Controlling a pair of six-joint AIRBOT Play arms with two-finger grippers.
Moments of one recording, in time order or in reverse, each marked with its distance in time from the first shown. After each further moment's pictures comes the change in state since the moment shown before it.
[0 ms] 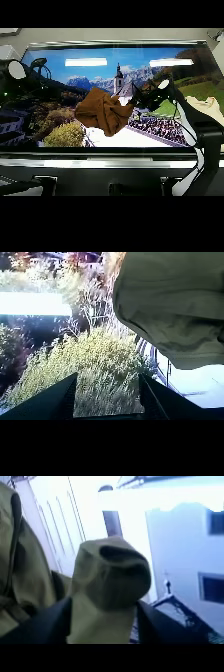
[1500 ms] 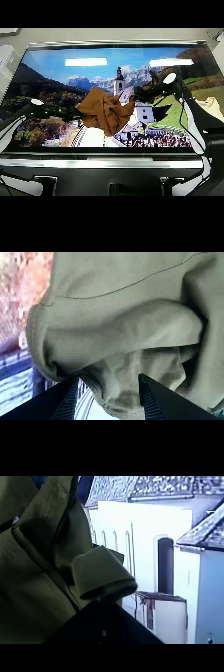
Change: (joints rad) left arm 0.229 -0.298 -0.494 -0.857 0.375 0.631; right arm 0.000 0.144 -0.002 0.013 0.065 -0.072
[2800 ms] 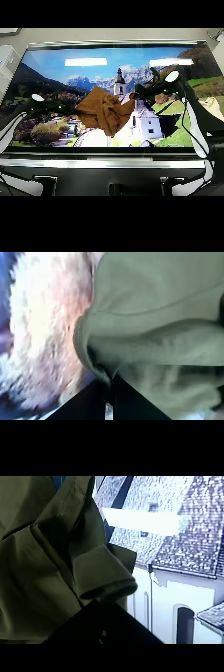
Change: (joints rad) left arm -0.020 -0.013 0.119 0.098 0.036 -0.009; right arm 0.000 0.049 0.000 0.012 -0.005 -0.012
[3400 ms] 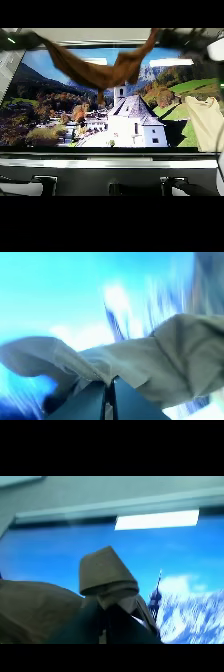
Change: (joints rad) left arm 0.025 0.159 0.928 0.179 -0.060 -0.272; right arm 0.000 0.382 0.224 -0.137 -0.415 -0.115
